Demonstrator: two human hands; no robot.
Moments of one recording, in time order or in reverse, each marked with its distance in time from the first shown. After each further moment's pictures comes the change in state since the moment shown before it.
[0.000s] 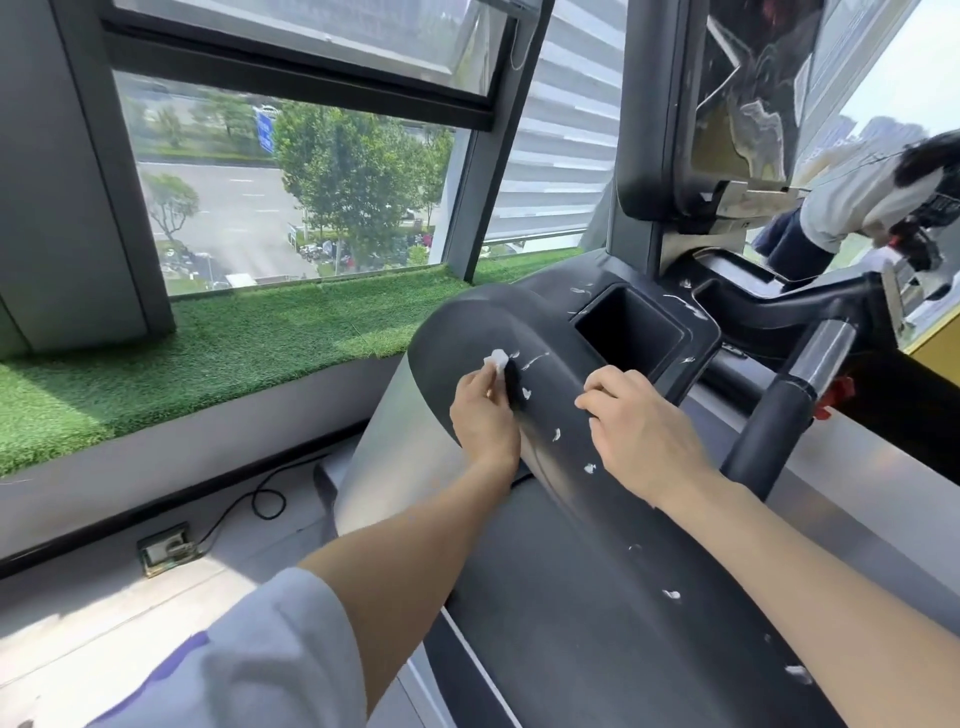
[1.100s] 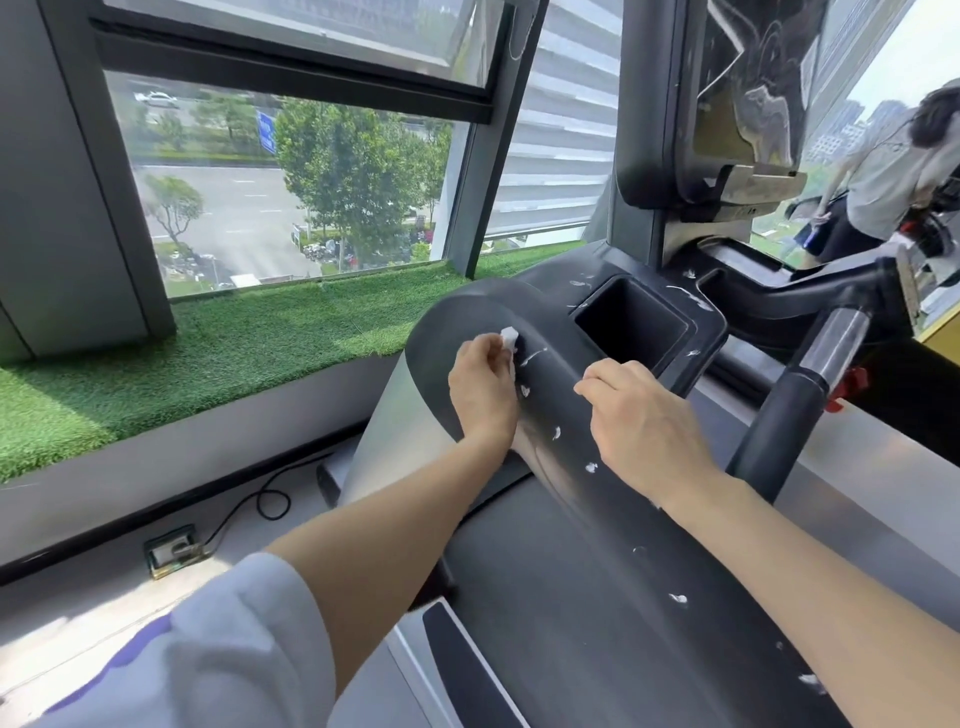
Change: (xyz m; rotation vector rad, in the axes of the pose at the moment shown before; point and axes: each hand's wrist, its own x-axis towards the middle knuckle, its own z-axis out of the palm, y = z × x) left_hand 0.017 0.019 -0.001 0.096 -0.025 0.133; right_hand 0.005 0.009 0.019 -0.036 0.256 -0.099
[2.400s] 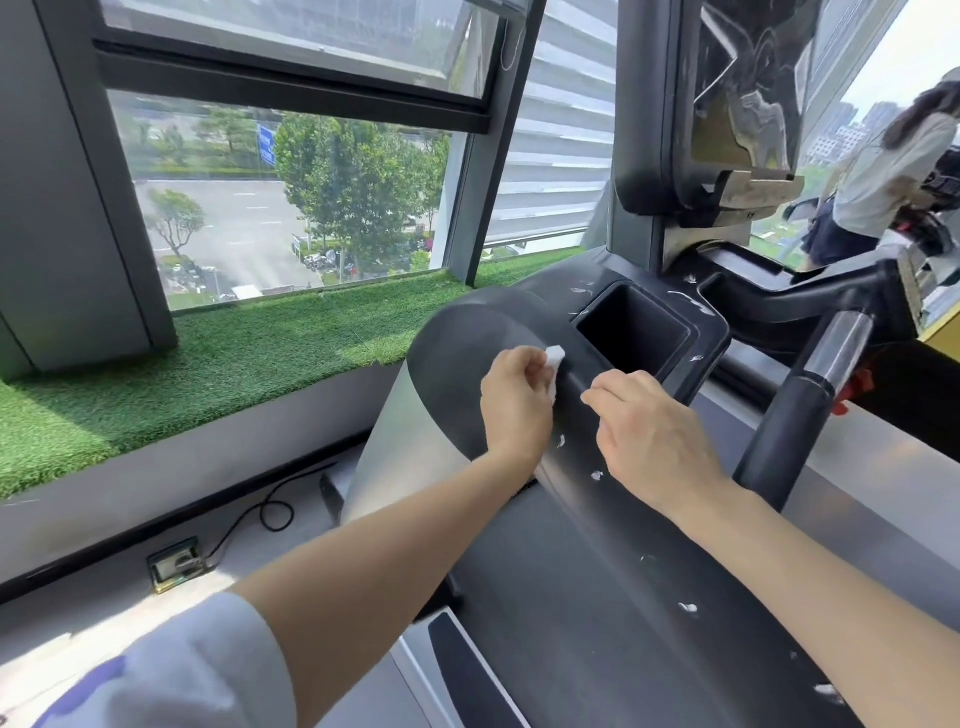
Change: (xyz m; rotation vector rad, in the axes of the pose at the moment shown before) left_hand -0.020 0.027 -0.004 -0.051 -0.157 0.069; right_hand -0.004 0.000 -0.001 0.013 0.020 0.001
